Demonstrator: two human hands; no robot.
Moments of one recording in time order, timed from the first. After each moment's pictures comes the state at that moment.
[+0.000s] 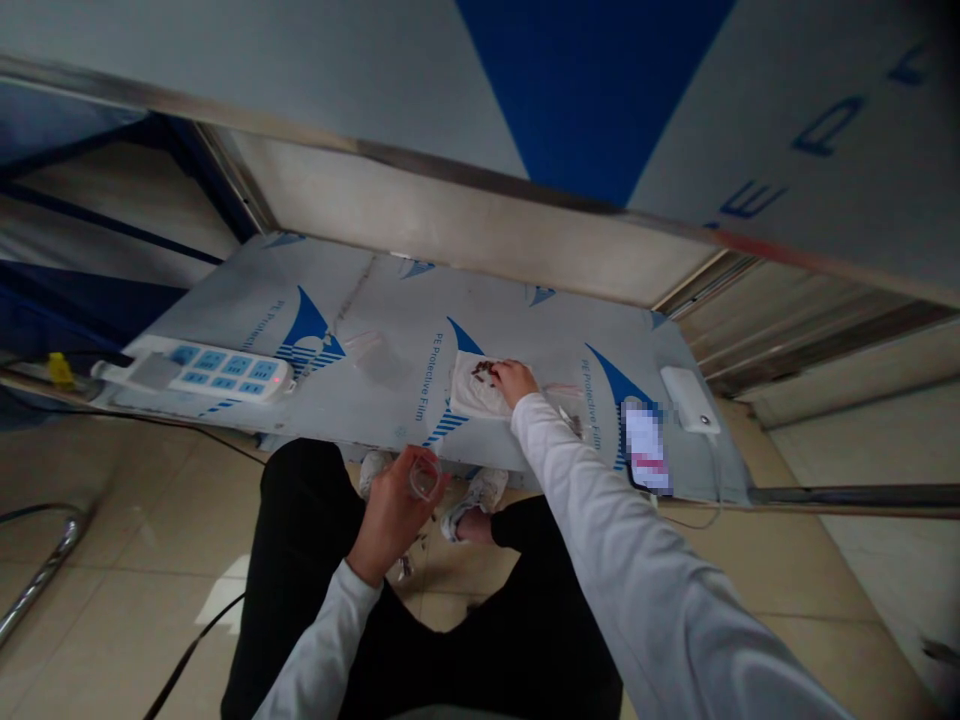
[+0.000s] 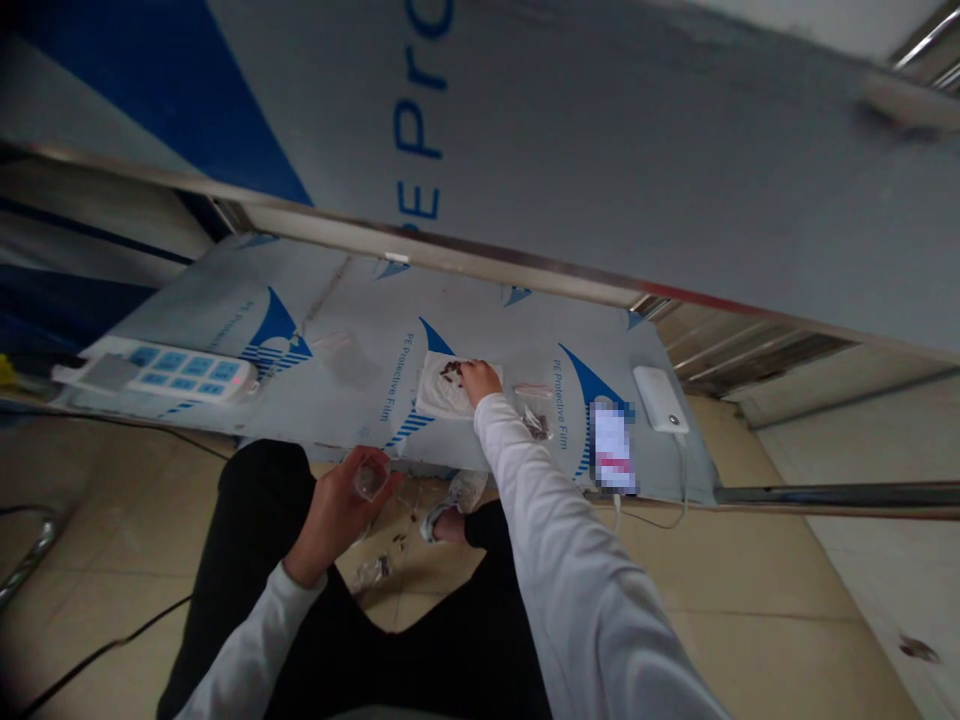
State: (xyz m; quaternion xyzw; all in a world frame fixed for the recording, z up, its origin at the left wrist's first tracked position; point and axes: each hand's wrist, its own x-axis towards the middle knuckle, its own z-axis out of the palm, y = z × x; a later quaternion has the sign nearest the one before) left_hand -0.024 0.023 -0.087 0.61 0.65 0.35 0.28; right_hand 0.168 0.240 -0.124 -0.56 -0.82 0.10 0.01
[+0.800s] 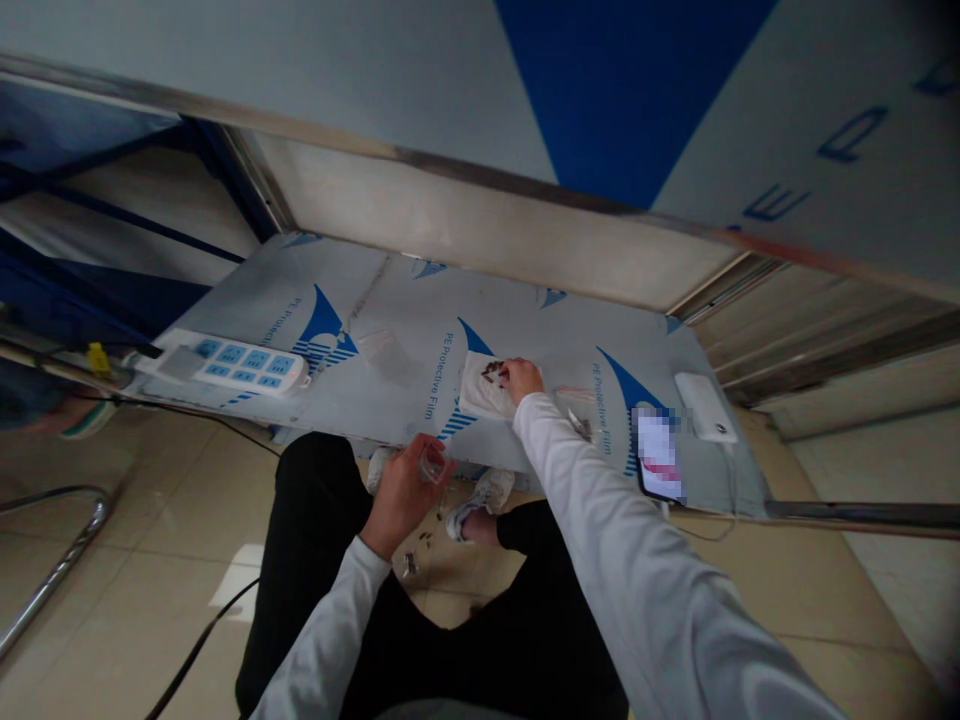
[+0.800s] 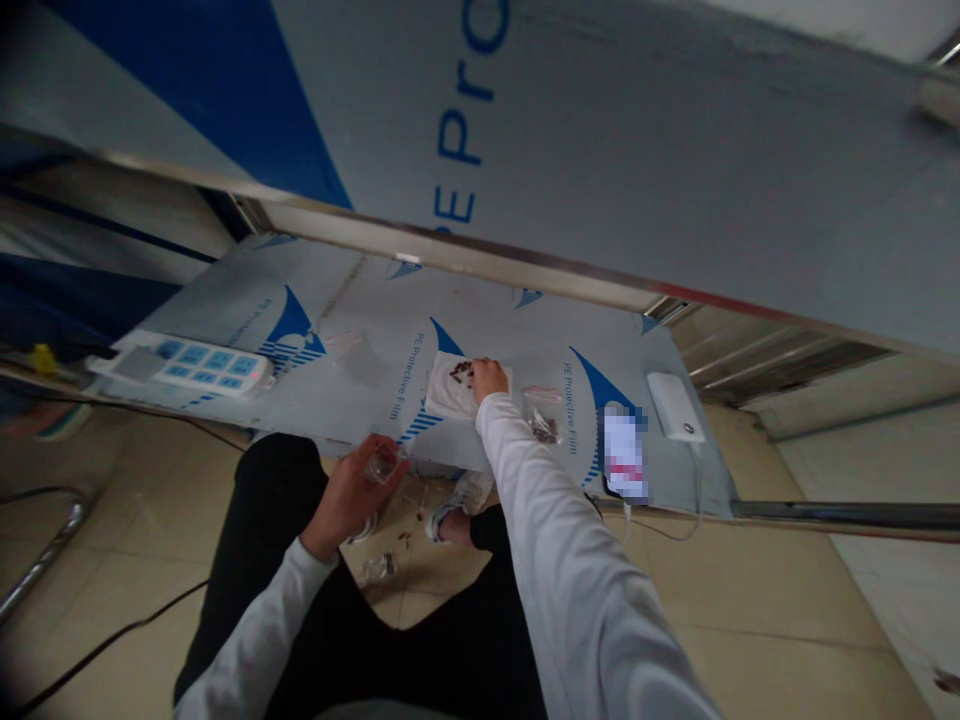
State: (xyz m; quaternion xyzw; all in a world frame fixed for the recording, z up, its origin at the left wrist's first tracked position) left_hand -0.026 0.037 -0.093 0.59 0.67 0.34 0.31; right_hand 0.160 0.245 -0.130 -0.61 -0.78 0.11 0.04
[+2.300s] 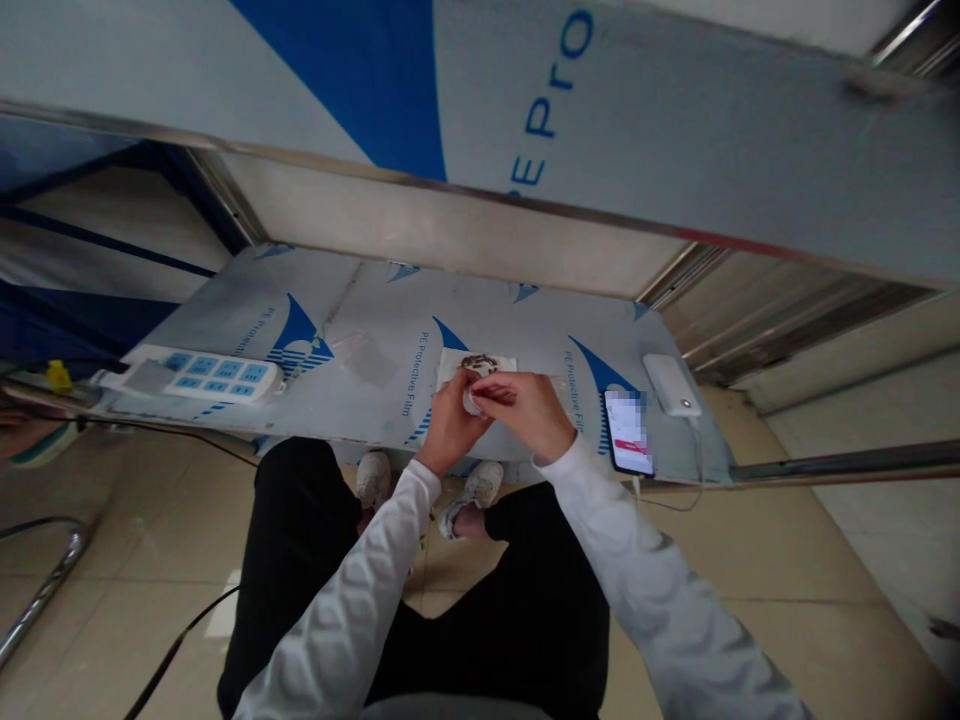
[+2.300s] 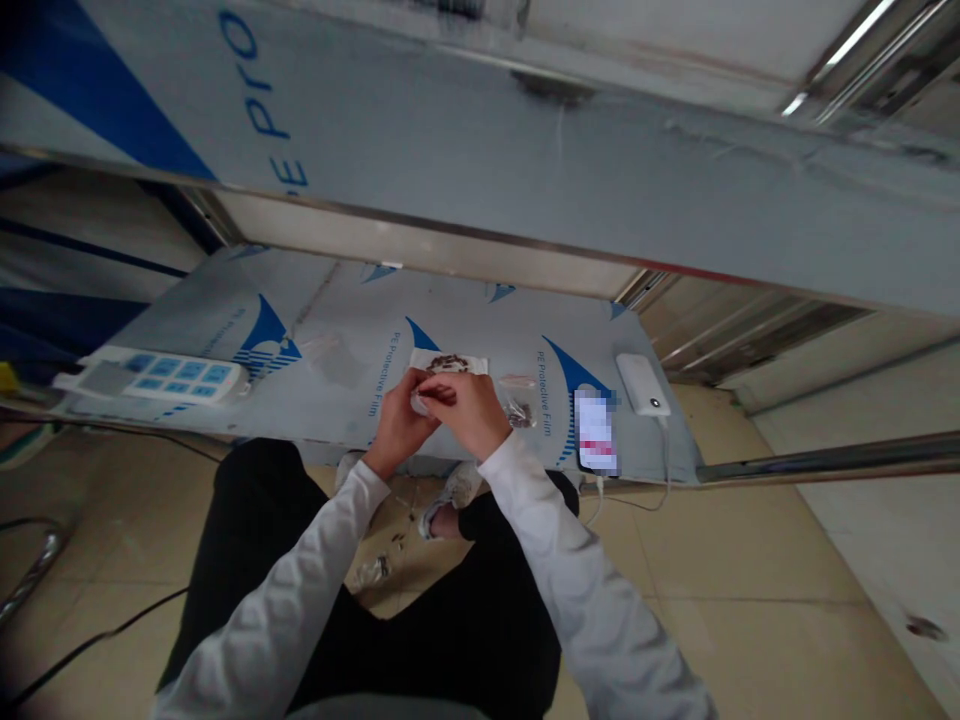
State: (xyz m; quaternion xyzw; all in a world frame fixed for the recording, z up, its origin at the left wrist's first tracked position) left_hand 0.055 0.111 -0.056 0.63 0.55 0.48 0.26; right_hand 0.177 0.128 0.004 -0.46 -0.71 0.42 0.33
